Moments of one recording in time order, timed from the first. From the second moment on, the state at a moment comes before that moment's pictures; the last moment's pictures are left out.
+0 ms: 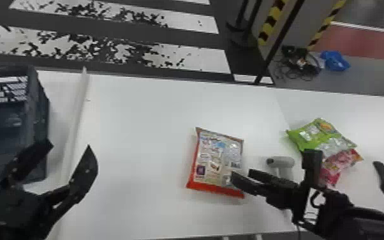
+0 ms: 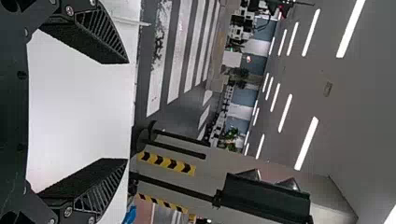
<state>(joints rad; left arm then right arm) 0.80 0.10 -0.02 -2.26 0.24 0.01 -0.24 0.38 -0.27 -0.29 -1.86 -0.37 0.78 0.66</state>
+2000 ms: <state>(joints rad) 0.82 0.08 -0.09 -2.20 0.12 0.00 -0.19 -0.16 -0.43 -0.56 -1.10 -0.80 0.28 -0.03</state>
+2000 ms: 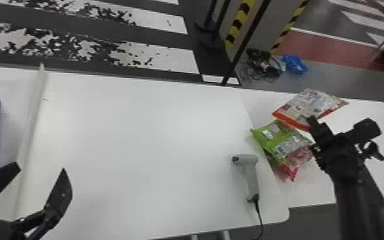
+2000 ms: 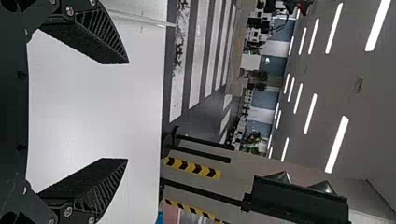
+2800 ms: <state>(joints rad) 0.82 0.08 -0.13 -2.19 0.09 -0.03 -0.19 -0.22 -0.50 -0.51 -0.95 -0.82 0.27 -0.25</state>
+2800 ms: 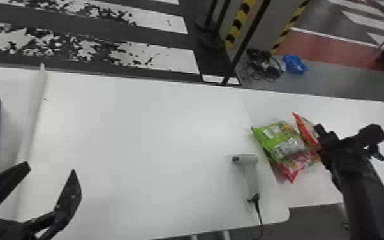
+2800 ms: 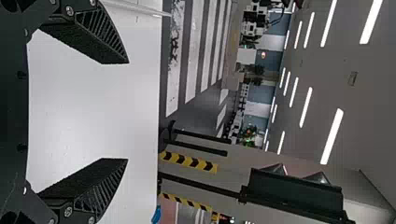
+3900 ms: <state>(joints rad) 0.87 0.08 -0.15 -2.50 0.05 0.45 -0.12 0.58 -0.21 -0.16 -2.40 -0.41 0.58 -0.01</state>
